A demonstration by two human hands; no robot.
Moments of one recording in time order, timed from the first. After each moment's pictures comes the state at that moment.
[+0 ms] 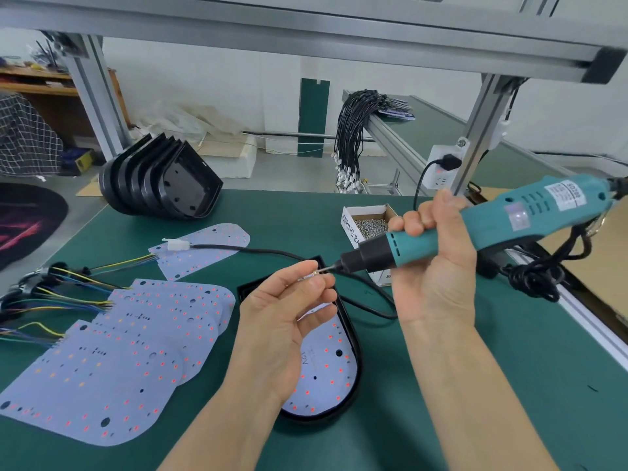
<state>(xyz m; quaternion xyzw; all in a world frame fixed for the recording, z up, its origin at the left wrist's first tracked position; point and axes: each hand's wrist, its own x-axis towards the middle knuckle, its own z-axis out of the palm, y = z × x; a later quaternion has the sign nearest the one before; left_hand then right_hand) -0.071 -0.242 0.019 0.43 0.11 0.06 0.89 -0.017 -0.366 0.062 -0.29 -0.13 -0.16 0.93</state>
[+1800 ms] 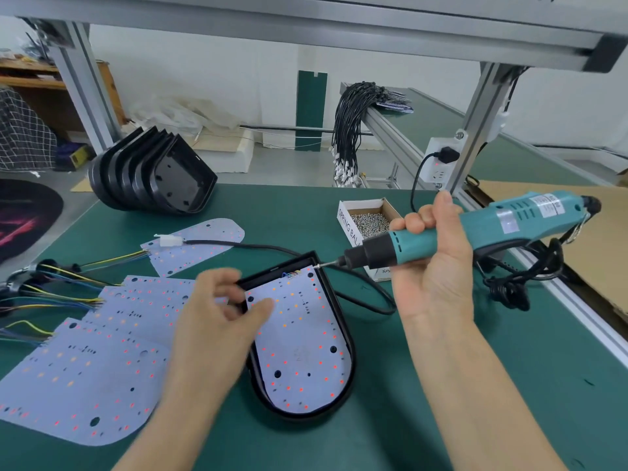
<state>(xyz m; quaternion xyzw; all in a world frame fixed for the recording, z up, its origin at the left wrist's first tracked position) -0.083 -0.196 -0.003 0.77 0.20 0.16 0.58 -0.003 -0.377 0.050 -0.27 -0.07 -0.14 0.95</state>
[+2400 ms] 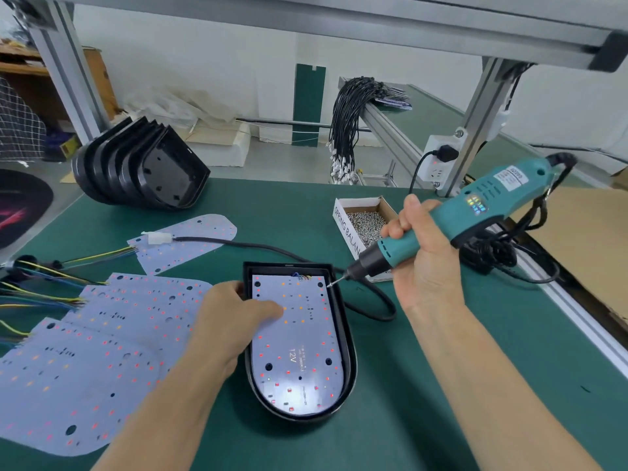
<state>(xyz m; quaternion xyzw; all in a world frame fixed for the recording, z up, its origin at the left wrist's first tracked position) -0.041 -0.204 -0.014 0.74 0.23 0.01 0.64 0.028 -0.392 0.029 -0.38 -0.06 -0.11 0.92</state>
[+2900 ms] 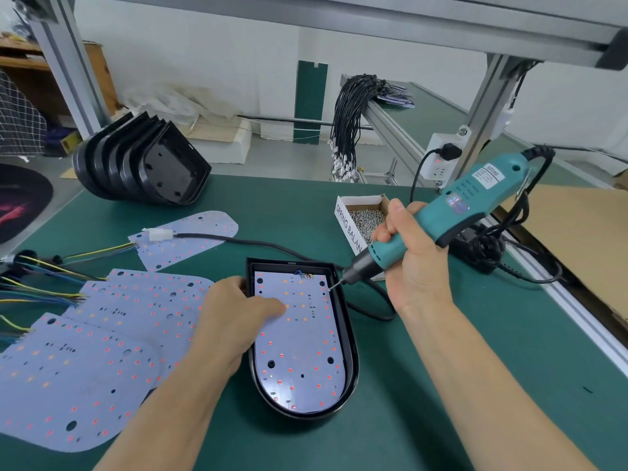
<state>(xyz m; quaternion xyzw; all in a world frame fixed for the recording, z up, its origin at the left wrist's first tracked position) -0.045 -0.210 -0.003 0.73 0.23 0.02 0.64 0.035 -0.386 0.016 -0.42 -0.06 -0.10 0.90</state>
